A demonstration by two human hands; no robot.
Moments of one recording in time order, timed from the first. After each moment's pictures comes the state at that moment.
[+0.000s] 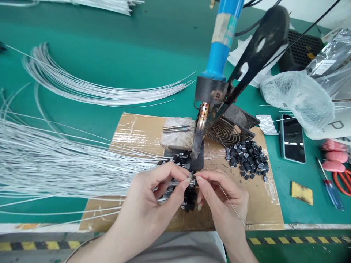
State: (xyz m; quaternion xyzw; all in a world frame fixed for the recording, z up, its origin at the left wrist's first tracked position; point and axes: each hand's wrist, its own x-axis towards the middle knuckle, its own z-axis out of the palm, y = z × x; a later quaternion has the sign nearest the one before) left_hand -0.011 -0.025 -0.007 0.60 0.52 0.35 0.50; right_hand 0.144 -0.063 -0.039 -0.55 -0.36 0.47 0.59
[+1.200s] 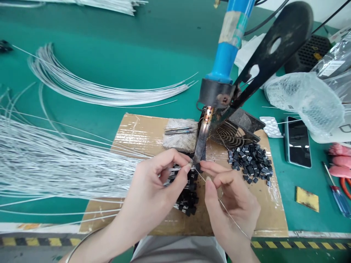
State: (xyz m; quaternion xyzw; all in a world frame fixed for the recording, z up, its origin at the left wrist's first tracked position) left_hand -0.001 0.000 -0.001 0.57 0.57 0.36 0.47; right_hand 0.143 -0.059 -0.025 -0.59 -0.48 0.35 0.55
